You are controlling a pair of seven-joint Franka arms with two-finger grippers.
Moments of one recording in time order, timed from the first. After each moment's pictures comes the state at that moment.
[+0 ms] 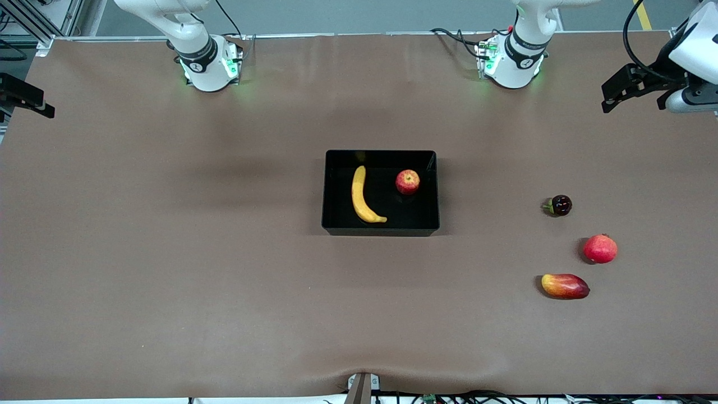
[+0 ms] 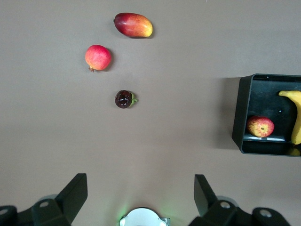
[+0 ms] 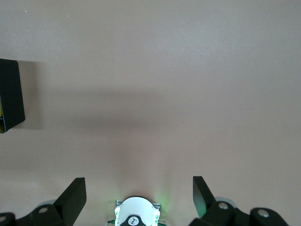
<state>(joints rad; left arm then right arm) 0.01 -0.10 -0.14 -1.55 0.03 1.40 -0.14 0.02 0.00 -0.16 -1.43 0.03 1.29 -0.19</state>
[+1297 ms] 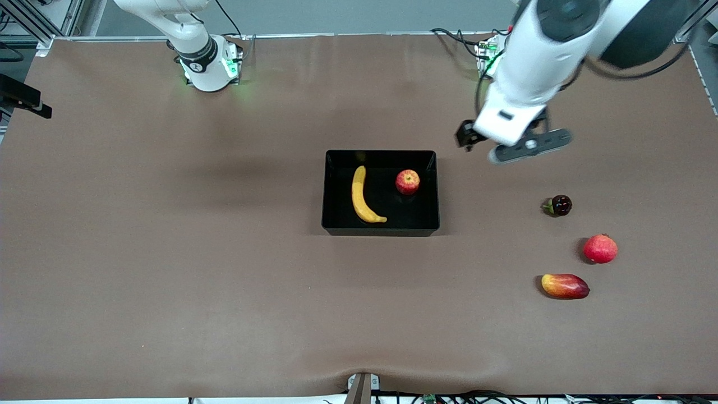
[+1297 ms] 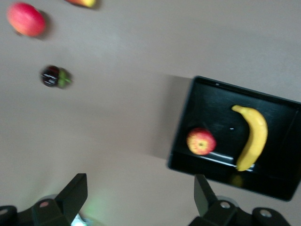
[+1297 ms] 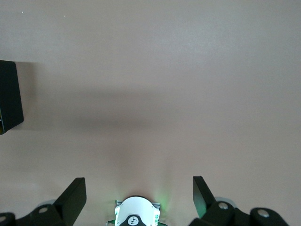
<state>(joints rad) -0.03 0.17 -0.56 -1.57 0.09 1.60 -0.84 0.02 0.00 -0.17 -1.43 0.03 1.29 -0.19</state>
